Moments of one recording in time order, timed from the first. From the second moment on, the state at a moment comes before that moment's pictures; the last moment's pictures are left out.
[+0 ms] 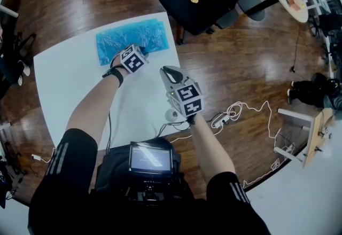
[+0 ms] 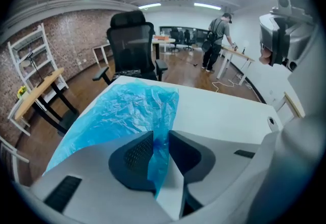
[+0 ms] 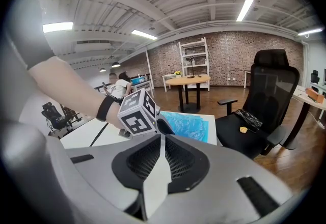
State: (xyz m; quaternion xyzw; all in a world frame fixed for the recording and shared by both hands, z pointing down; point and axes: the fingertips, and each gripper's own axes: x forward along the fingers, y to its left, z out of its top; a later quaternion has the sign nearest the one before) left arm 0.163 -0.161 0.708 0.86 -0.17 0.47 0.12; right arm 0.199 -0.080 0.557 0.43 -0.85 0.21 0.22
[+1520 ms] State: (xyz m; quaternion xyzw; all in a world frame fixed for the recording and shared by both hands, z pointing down) left arm 0.138 -0.170 0.674 0.91 -0.20 0.29 0.23; right arm 0.191 -0.137 0.603 0.42 -0.84 0.19 0.30
